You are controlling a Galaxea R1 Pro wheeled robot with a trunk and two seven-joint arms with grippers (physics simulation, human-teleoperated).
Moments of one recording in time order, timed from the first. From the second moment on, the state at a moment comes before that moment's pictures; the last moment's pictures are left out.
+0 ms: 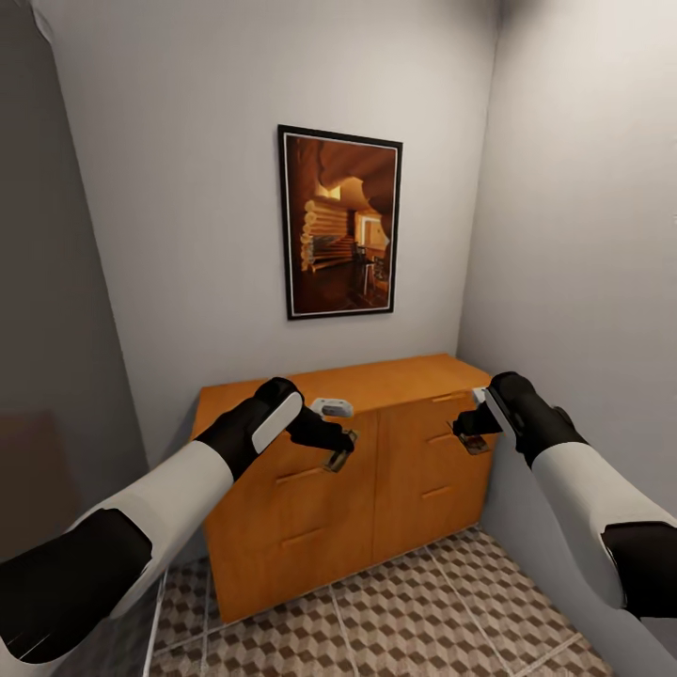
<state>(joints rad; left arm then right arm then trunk) -1.12 -0.09 -0.65 -0.65 0.75 1.04 0.02 -1.10 -0.16 0.13 -0.61 0.06 1.04 0.13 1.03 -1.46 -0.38</state>
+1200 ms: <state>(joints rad) -1.12 -0.06 -0.66 -0.53 0.74 1.03 0.02 -0.99 -0.16 0.14 -0.61 0.06 1.04 0.13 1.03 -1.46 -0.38</state>
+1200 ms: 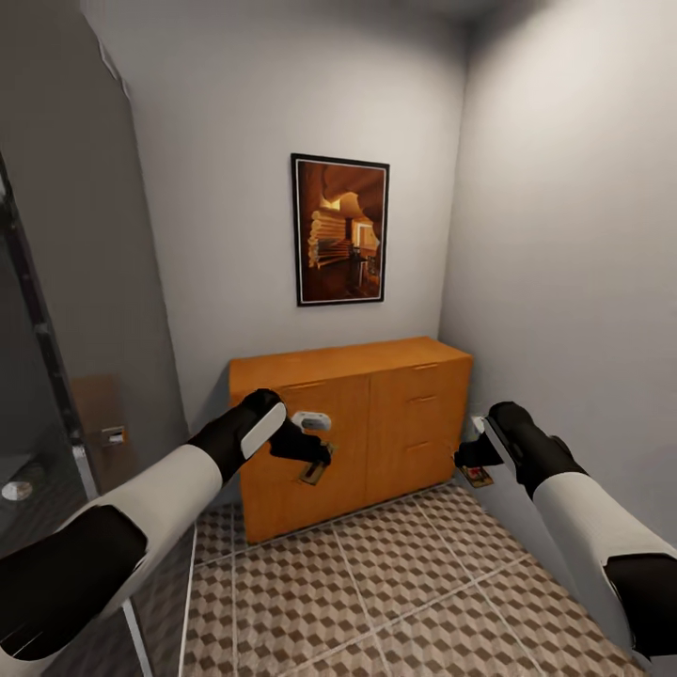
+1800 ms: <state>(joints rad) -1.12 -0.15 -0.66 -0.20 0.74 0.81 0.02 -0.97 -0.16 0.13 -0.43 0.06 1.04 0.12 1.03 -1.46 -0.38</state>
